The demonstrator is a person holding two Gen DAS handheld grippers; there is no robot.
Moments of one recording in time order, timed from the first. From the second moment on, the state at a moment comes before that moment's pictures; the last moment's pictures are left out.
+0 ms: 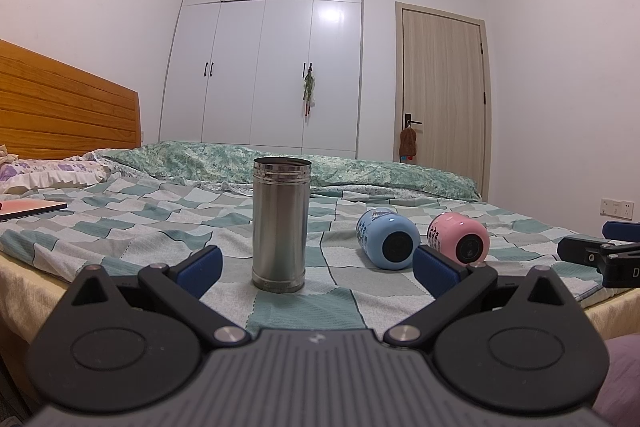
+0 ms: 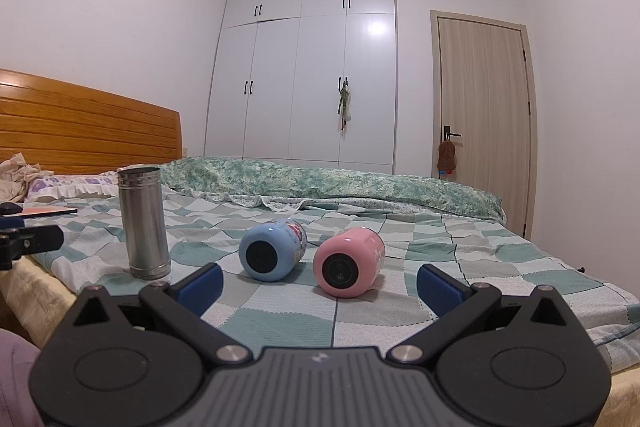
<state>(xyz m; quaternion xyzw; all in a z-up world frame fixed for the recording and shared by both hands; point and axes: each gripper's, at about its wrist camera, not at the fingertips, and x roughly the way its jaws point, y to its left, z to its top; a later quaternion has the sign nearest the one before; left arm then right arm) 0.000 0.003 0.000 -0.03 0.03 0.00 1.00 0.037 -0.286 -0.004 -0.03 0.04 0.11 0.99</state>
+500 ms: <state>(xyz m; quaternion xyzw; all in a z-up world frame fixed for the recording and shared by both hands) 0.000 0.001 0.001 -0.02 0.03 0.00 1.00 0.037 -0.284 -0.004 -0.03 0.04 0.11 0.99</state>
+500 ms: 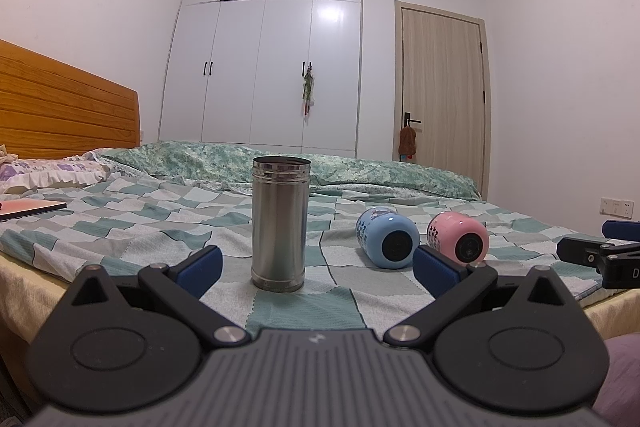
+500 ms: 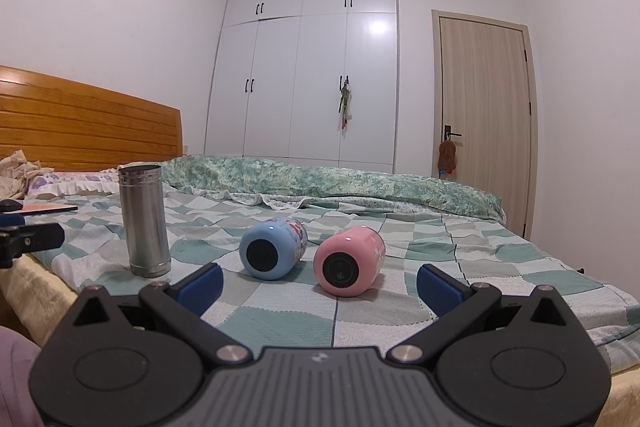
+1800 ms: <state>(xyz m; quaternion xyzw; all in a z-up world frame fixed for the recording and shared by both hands) 0.218 -0.079 0.059 0.07 0.18 -0.12 0.97 0.183 -0.291 0.036 -0.06 0.11 0.14 0.98</state>
